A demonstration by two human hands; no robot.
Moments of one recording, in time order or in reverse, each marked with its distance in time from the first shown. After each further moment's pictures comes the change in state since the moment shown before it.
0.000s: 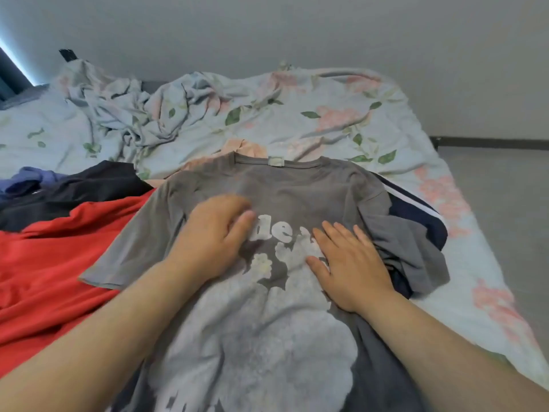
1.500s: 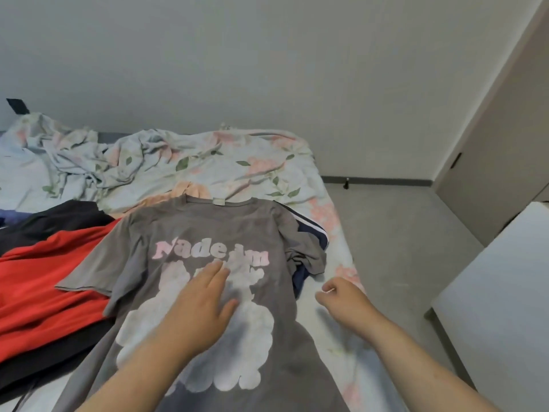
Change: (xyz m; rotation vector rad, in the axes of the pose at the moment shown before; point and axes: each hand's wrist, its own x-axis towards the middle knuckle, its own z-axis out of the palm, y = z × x) left_hand -0.104 0.143 -0.003 0.039 -0.225 -0.151; right_hand -0.181 0.053 -0.095 0.670 -0.040 0.583
